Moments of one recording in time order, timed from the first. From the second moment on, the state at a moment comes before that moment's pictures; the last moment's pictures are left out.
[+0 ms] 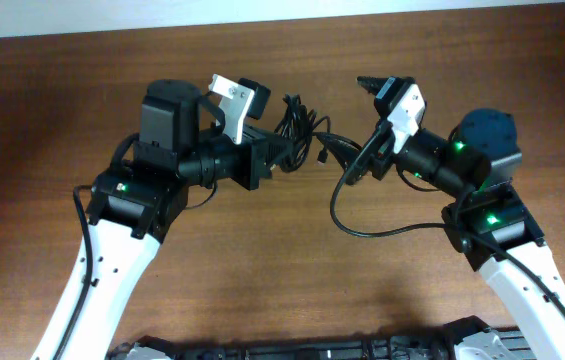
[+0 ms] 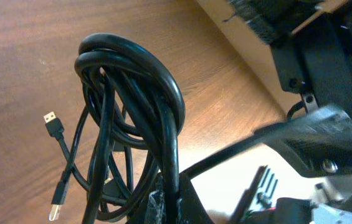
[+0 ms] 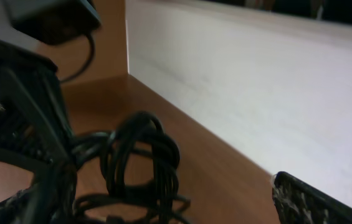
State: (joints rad) left arm -0.37 1.30 1.30 -0.65 0.67 -0.16; right arm 0.25 1.08 0.92 0.03 -0.60 -0.16
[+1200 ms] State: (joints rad) left arm -0.24 1.30 1.30 -0.54 0.82 0.03; right arm 0.26 1.08 0.92 -0.27 -0.71 0.40
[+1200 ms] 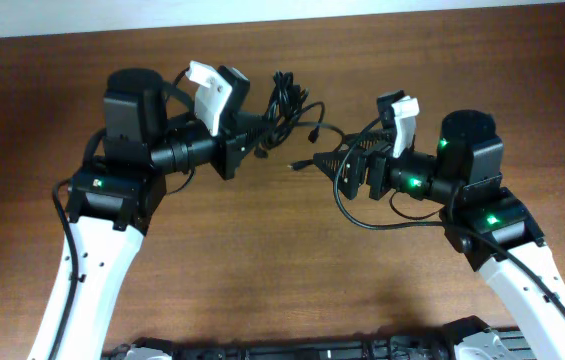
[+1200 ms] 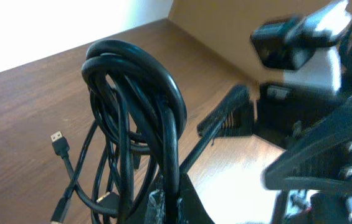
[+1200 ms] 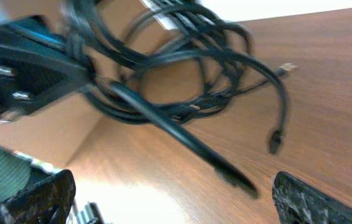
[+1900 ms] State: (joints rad) left arm 0.07 1.30 1.30 -0.34 1.40 -0.12; right arm 0.26 1.08 0.92 -0.26 -0.68 0.31
